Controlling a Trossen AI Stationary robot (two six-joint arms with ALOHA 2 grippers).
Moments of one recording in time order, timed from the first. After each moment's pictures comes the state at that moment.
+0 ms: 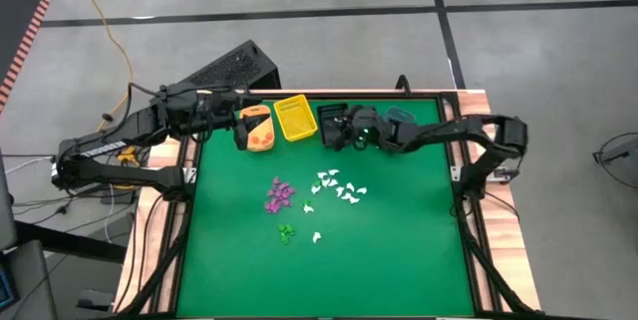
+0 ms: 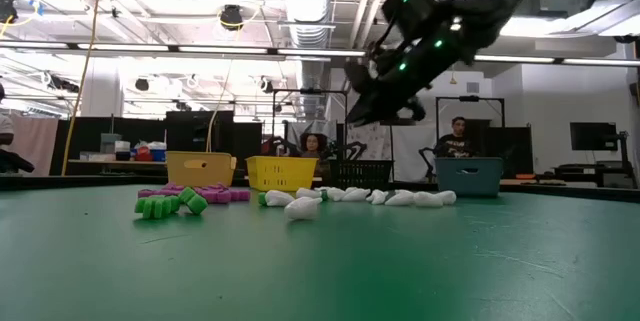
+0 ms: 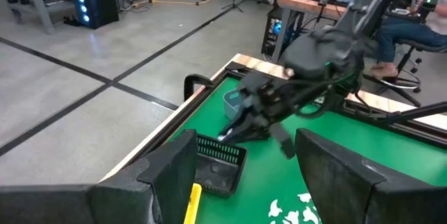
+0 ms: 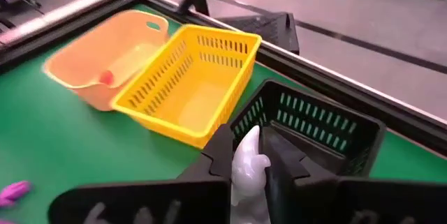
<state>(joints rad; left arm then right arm) 0.29 0.90 1.07 -0.33 -0.14 -0.12 -0.30 1.59 0.86 0.29 0.36 0.36</state>
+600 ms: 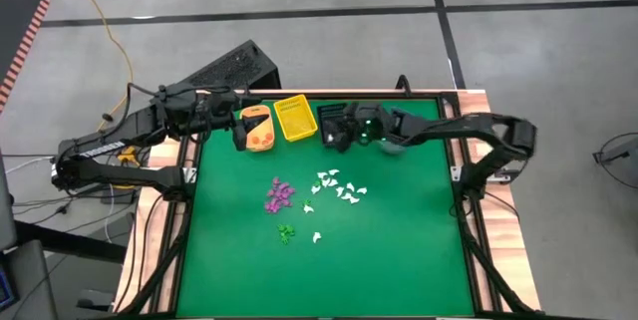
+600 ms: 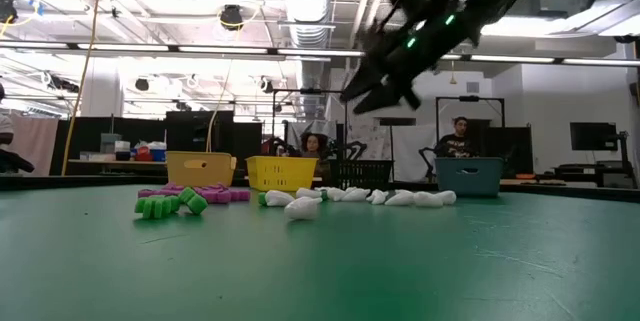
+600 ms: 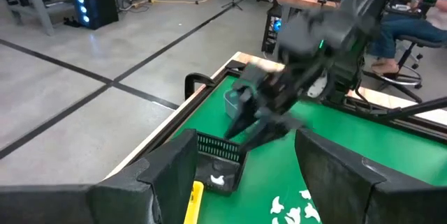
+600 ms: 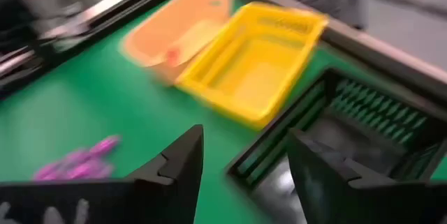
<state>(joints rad) 0.29 0.90 1.07 -0.35 -0.14 -0.11 -0.32 1.48 0.92 0.08 0.05 0.36</state>
